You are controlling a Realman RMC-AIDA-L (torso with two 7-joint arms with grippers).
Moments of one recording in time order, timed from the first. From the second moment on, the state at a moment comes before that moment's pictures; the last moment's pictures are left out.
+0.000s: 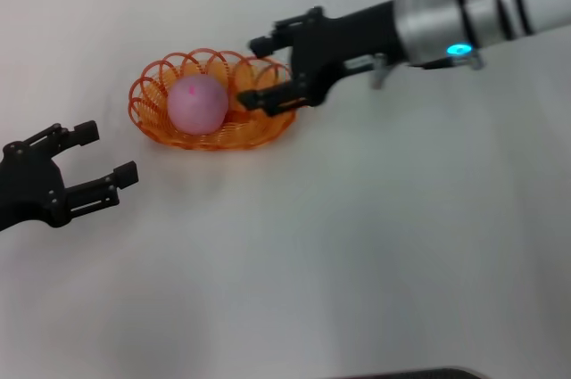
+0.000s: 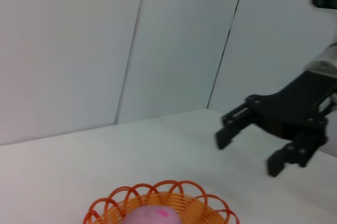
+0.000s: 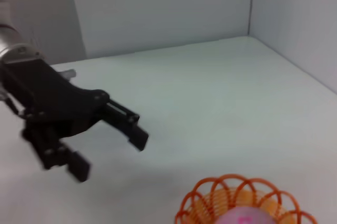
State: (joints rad) left arm -0.32 -2.16 0.38 0.73 2.11 1.70 -1.20; right arm 0.65 2.05 -1.36 -0.86 -1.82 -1.23 1.63
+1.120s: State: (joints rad) left arm -0.33 -2.16 0.37 0.74 2.11 1.70 -1.19; right arm 0.46 2.09 -0.97 -0.79 -1.82 -1.49 1.32
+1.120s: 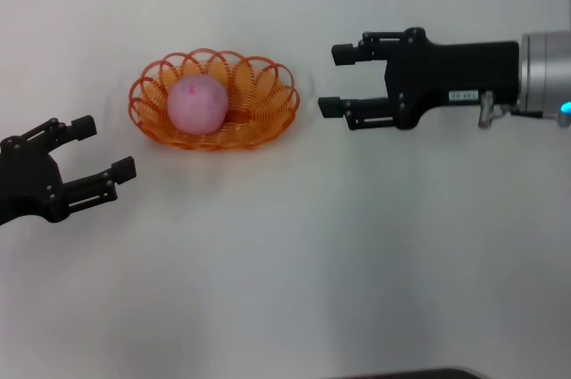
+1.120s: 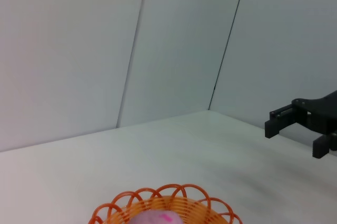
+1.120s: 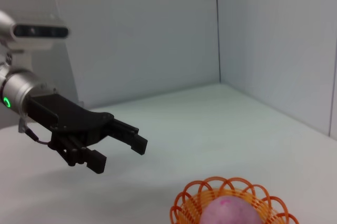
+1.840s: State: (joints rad) left arm -0.33 -2.16 0.37 0.73 2.11 1.70 -1.19; right arm 0.44 2.08 -0.91 -0.62 -1.82 -1.45 1.13
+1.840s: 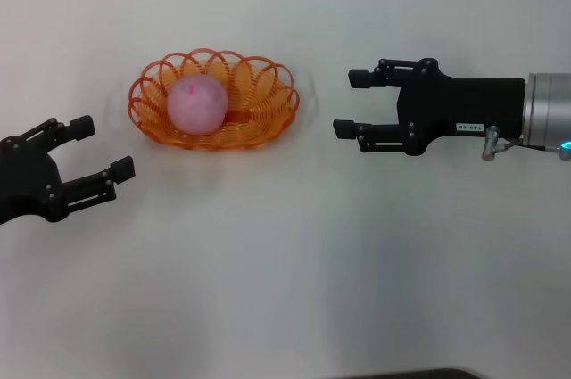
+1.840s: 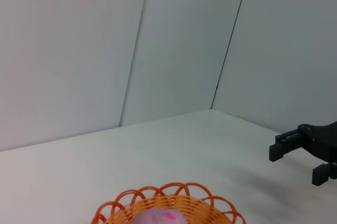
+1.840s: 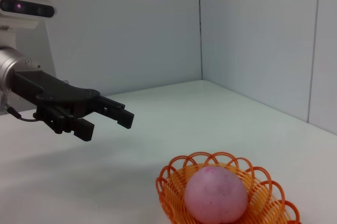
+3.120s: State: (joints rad) left arm -0.32 -2.16 0.37 0.73 2.11 1.70 -1.20; right arm 0.40 2.04 -0.87 -0.63 -1.84 -1.51 1.14
